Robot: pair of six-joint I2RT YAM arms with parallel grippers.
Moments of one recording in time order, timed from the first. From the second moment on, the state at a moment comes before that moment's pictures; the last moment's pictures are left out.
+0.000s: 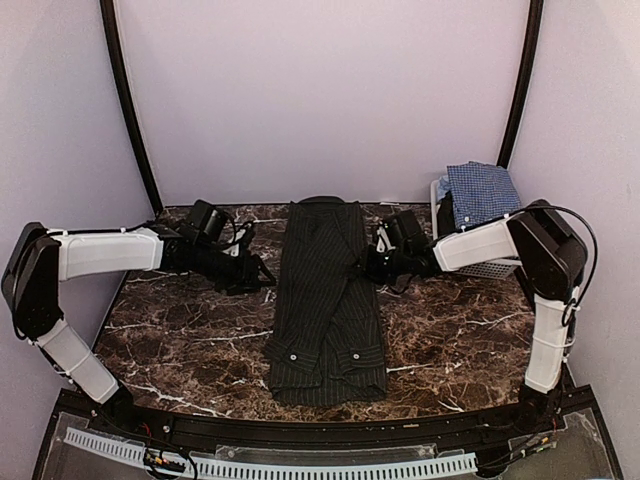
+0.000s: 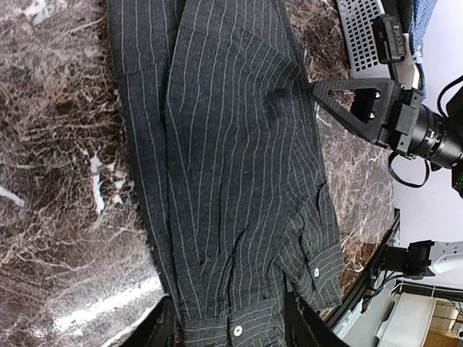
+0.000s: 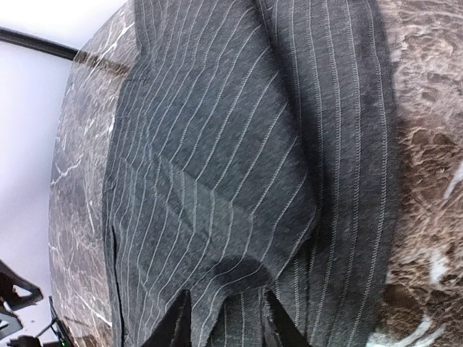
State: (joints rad) left arm -0.53 1.57 1.02 -0.34 0.45 -0.59; right arm 0.62 1.97 1.17 0.08 -0.25 0.76
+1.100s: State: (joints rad) left arm -0.72 1.62 0.83 -0.36 0.42 -0.60; right arm 0.68 2.00 1.14 0.15 -0.29 0.82
